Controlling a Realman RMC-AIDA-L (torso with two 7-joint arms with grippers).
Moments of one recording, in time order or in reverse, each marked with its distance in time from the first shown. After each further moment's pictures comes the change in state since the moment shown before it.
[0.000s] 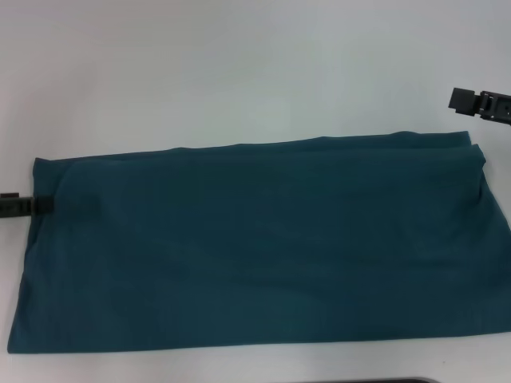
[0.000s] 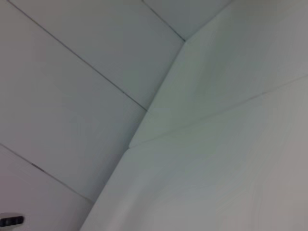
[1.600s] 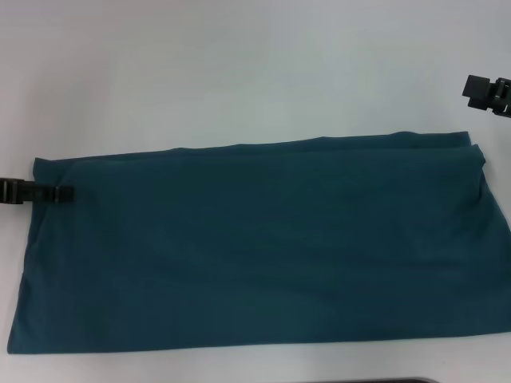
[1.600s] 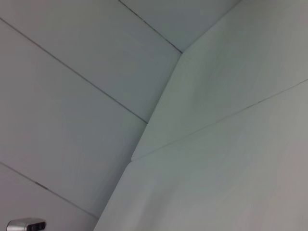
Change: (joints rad) left arm -0.101 0.012 0.094 0.103 0.083 -0.166 -0.060; right arm -0.010 -0.018 0.009 0.009 0.027 -0.006 0.053
